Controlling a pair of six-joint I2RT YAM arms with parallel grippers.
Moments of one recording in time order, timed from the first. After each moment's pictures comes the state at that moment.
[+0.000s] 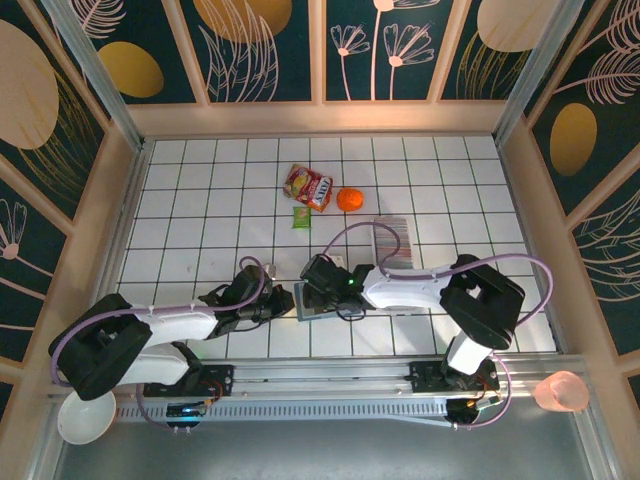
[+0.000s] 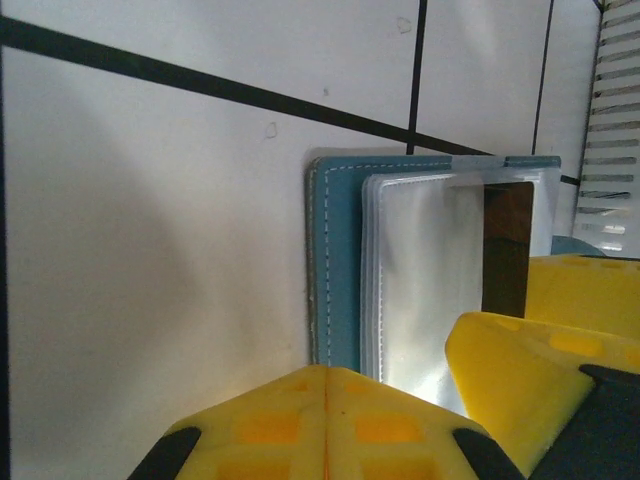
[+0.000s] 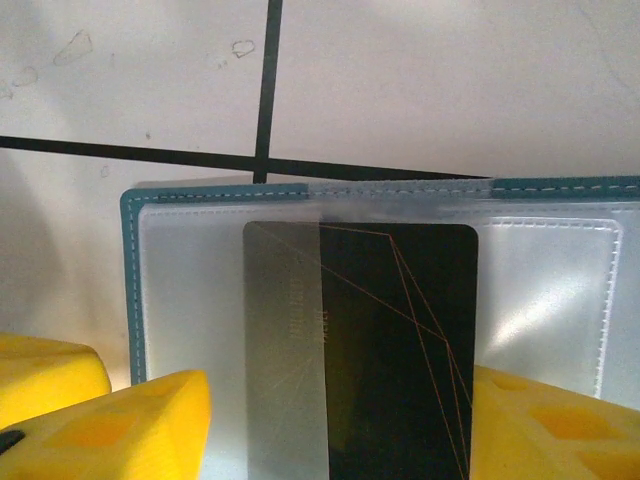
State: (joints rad) left arm -0.78 1.30 0.28 0.25 0.23 -1.10; right arm 1.10 1.66 0.88 -0.35 0.15 0.94
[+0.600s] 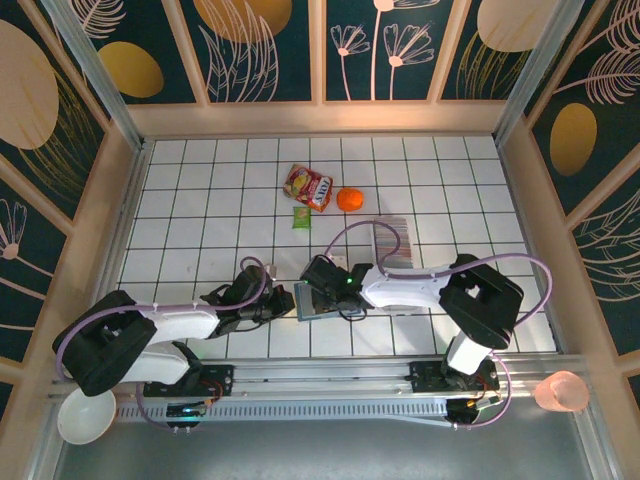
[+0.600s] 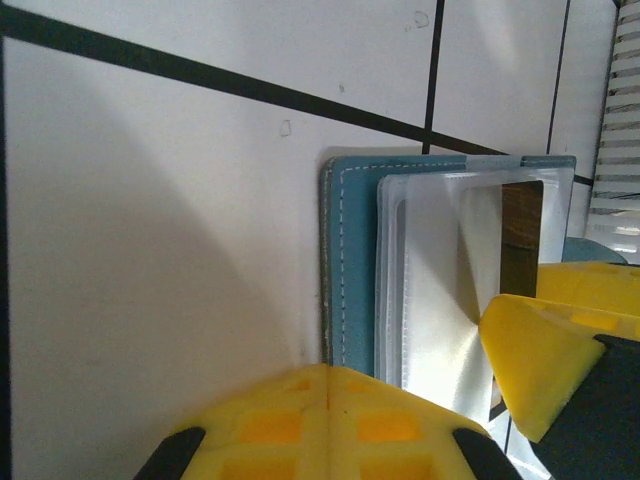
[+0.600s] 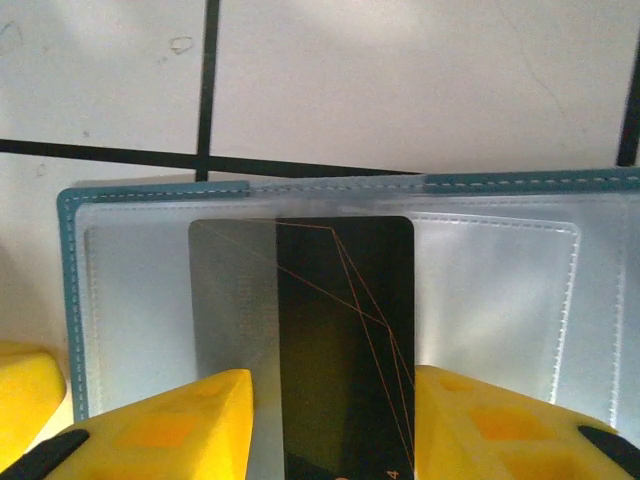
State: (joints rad) left arm -0.78 1.33 0.28 0.26 0.23 -1.10; right arm 1.10 1.66 0.90 -0.41 0.18 0.93
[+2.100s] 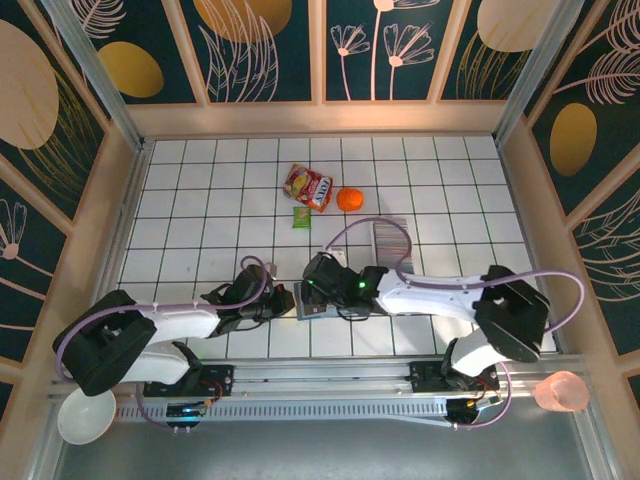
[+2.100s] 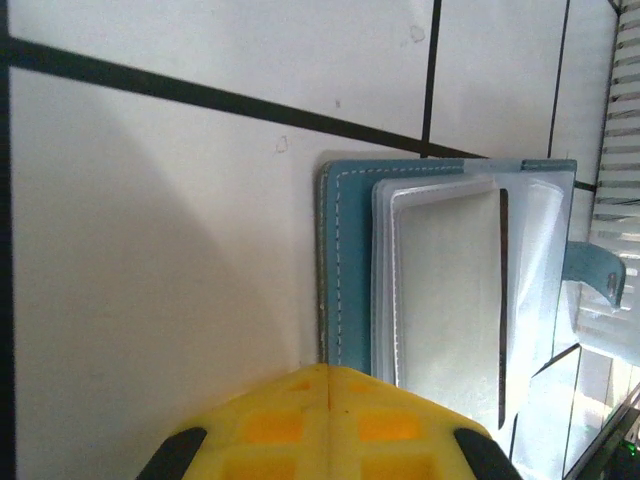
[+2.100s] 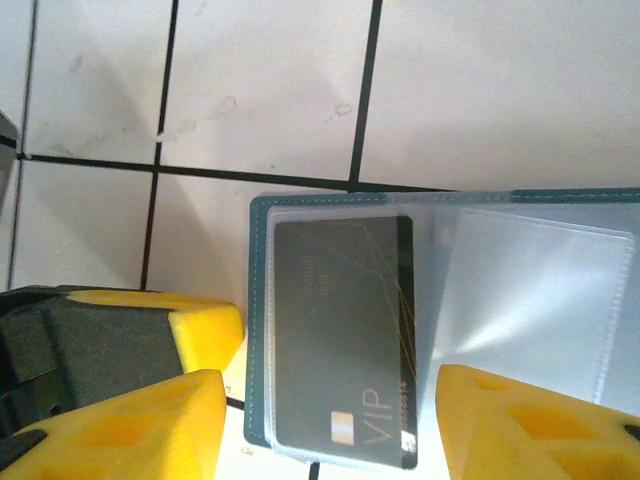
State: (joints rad) left arm -0.78 1.32 0.29 0.25 0.21 -1.09; right arm 1.15 1.48 0.87 -0.37 0.20 0.97
